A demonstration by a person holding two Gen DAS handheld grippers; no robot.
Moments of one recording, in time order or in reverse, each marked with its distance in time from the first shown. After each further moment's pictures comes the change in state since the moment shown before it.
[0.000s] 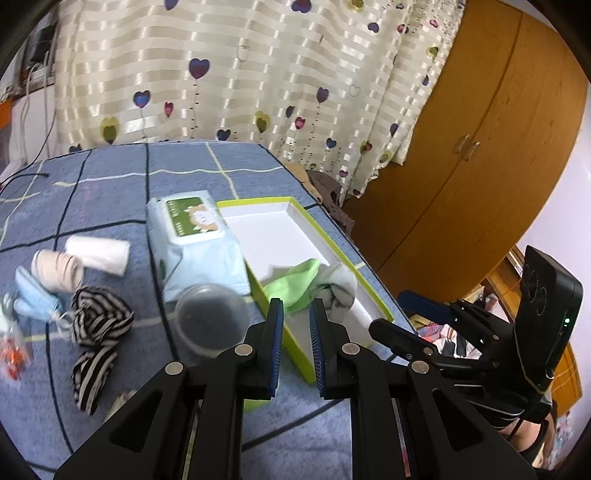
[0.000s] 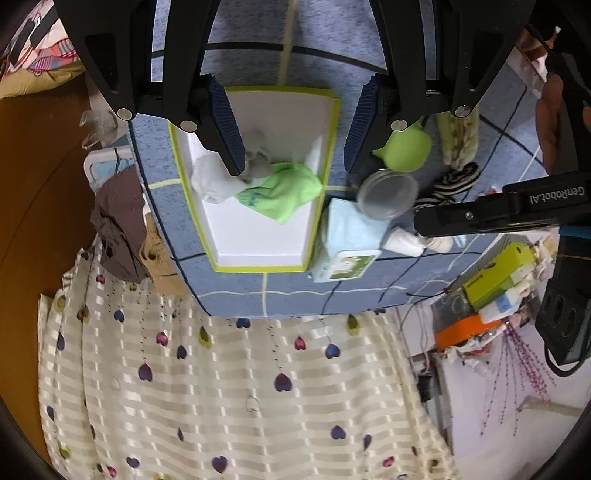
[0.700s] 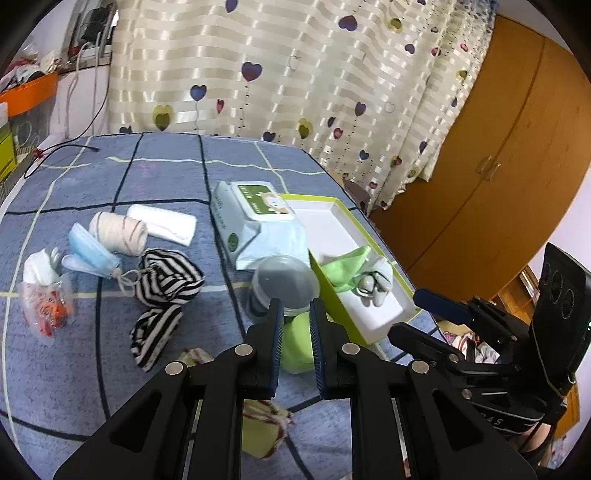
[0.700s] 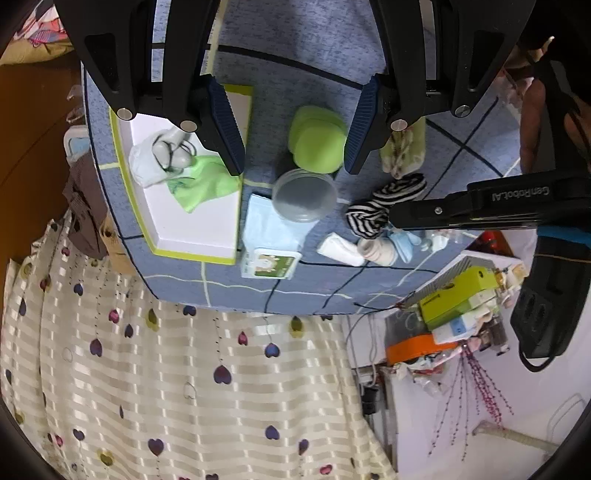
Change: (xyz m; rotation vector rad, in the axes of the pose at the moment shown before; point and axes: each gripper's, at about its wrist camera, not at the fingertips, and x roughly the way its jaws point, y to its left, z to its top) left arm -0.045 0.054 -0.031 -0.093 -0.042 0.068; right arm -0.002 0.071 0.001 -0.121 -0.001 0.105
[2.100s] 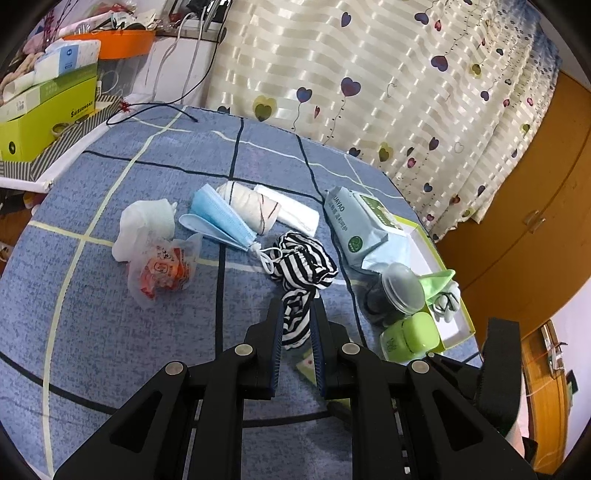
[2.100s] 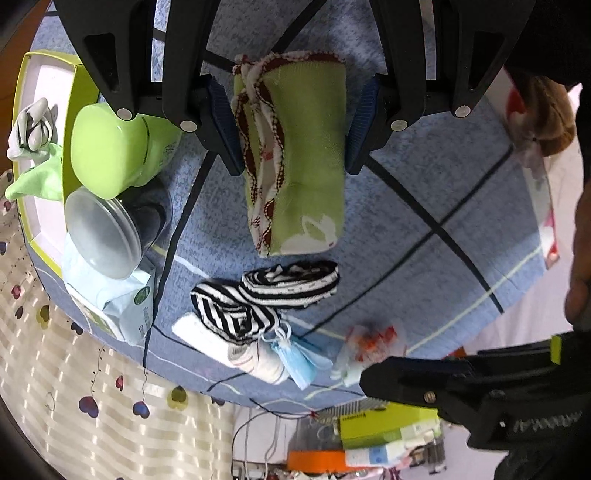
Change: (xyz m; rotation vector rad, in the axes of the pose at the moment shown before) left arm -0.036 0.113 -0.030 -0.207 -0.046 0.130; right arm 0.126 0.124 -0.041 -0.294 0.320 0.119
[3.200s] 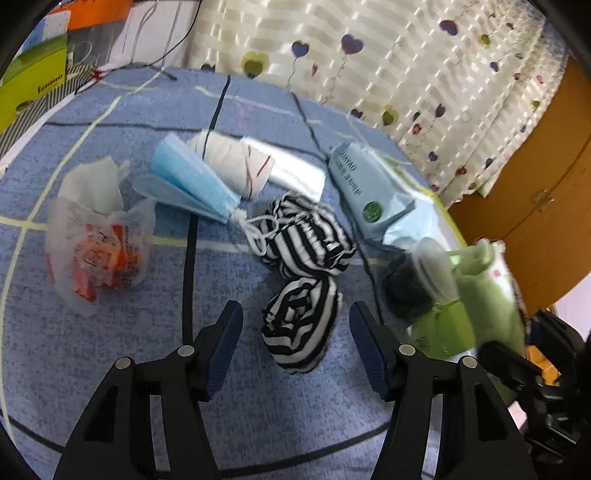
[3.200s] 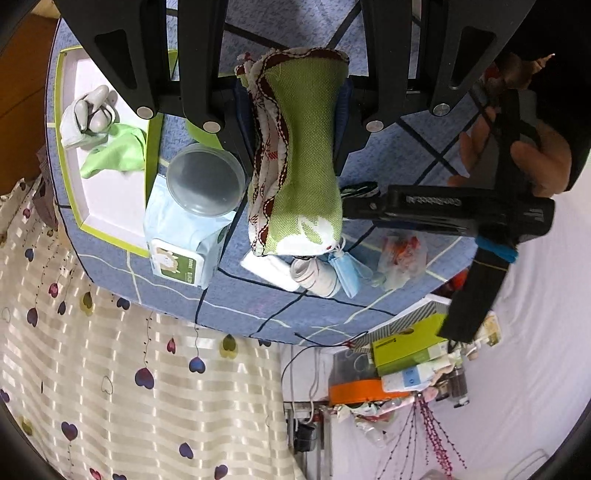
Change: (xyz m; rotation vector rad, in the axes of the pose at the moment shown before) left arm 0.079 0.005 -0.002 0.014 0.136 -0.013; right arm -0.077 -0.052 0.014 0.115 -0.219 -0.035
